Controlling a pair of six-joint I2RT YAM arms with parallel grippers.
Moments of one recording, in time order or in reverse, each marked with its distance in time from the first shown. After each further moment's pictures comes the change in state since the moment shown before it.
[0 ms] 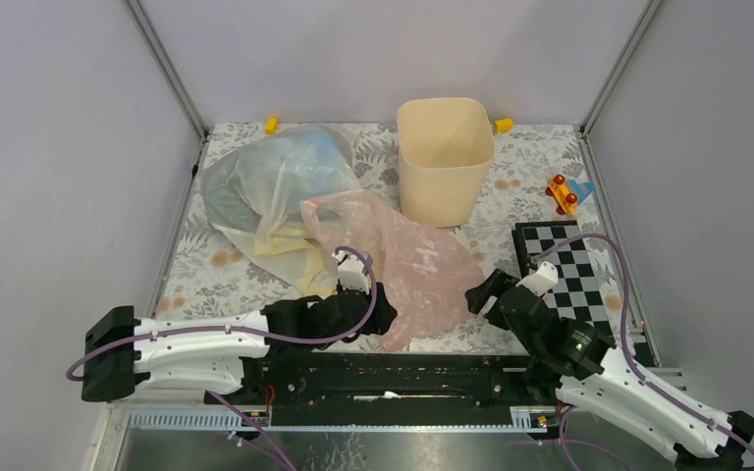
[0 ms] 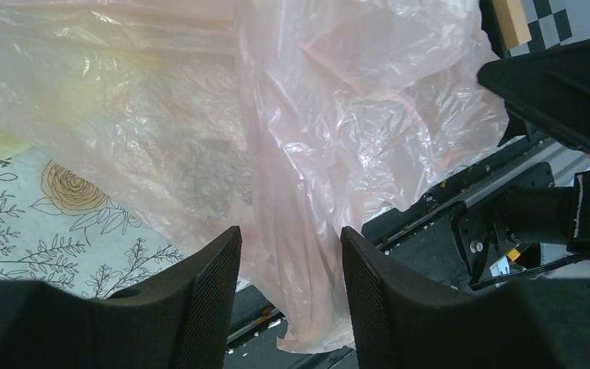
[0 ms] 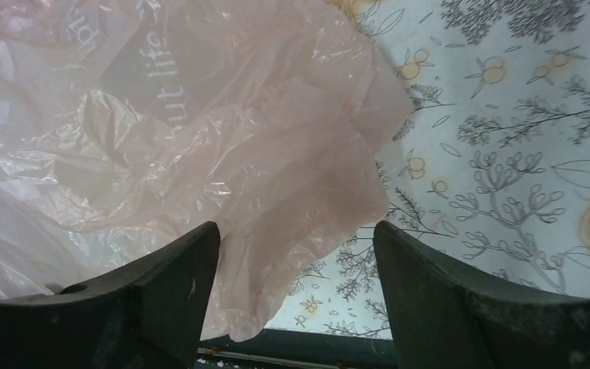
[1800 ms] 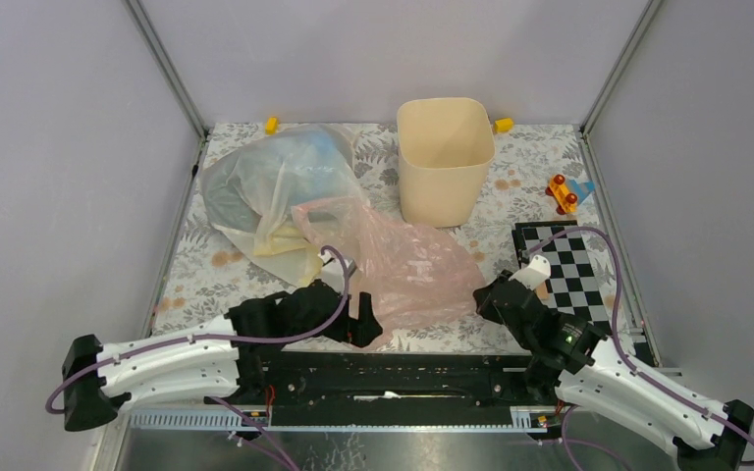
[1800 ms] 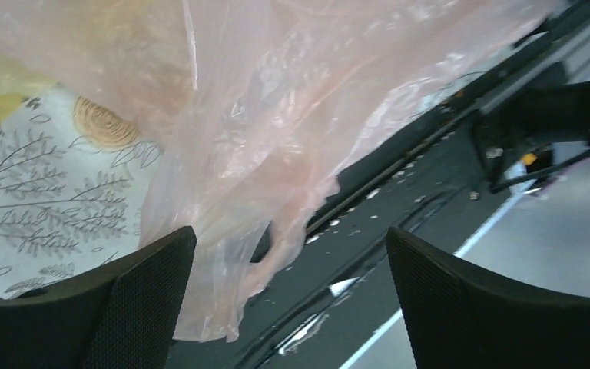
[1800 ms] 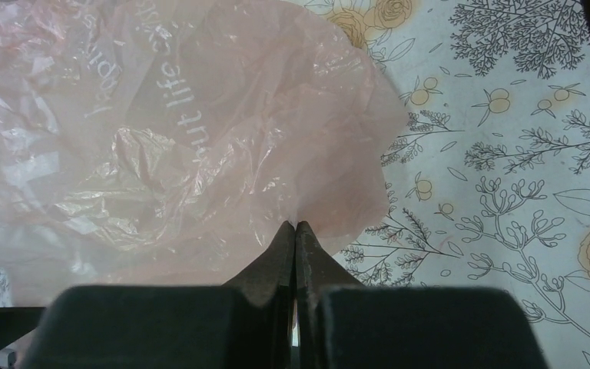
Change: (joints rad) left arm 0.132 -0.269 -0.053 -0.190 0.299 0.133; right arm 0.000 0.090 0.016 0.077 0.016 -0.048
